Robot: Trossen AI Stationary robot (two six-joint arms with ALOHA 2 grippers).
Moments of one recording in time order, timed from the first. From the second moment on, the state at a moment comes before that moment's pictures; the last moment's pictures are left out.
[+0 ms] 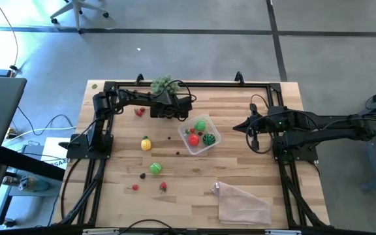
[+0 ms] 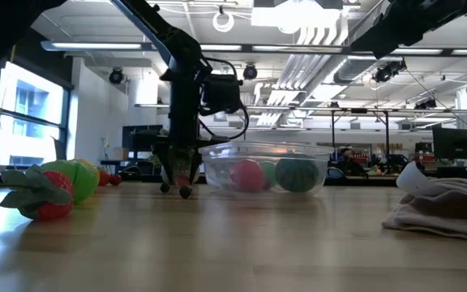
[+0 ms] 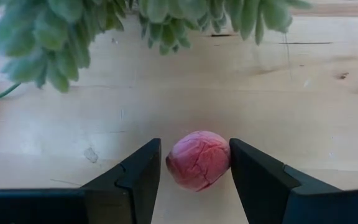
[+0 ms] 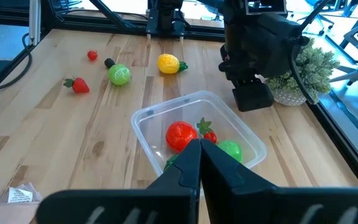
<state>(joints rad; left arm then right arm) 0.47 2.03 1.36 -0.82 -0.37 -1.23 -0.04 0.68 0.61 -0.33 0.02 -0.11</state>
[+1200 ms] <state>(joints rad) 0.46 2.06 1.36 -0.81 -0.36 -1.26 -0.04 0.68 0.61 -0.33 0.02 -0.11</state>
